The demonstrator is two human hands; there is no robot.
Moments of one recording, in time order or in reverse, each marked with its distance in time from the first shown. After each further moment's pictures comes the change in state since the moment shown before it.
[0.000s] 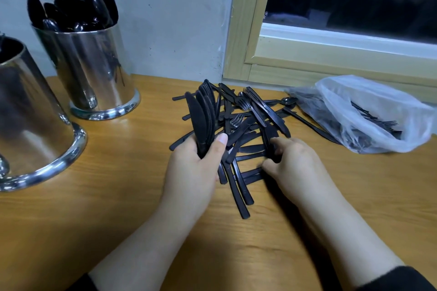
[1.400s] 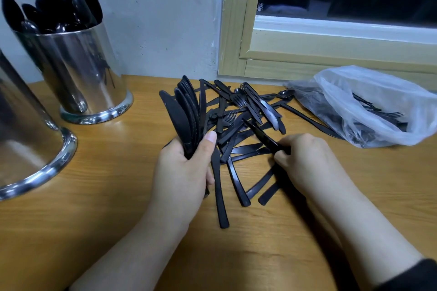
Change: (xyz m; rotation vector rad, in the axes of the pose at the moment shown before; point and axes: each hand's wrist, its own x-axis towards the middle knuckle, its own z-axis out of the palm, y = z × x) left_hand 0.001 0.000 0.003 -0.097 0.041 -0.009; right_hand 0.007 0.006 -0.021 -0.002 -0.067 0.077
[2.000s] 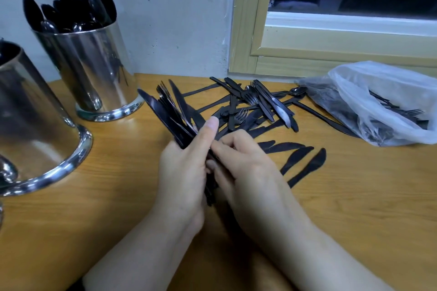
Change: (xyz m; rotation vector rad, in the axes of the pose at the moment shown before) left_hand 0.000 0.008 -0.002 -0.521 0.023 -0.201; right_hand -0.052 -0.067 0.049 0.349 0.190 -0.712
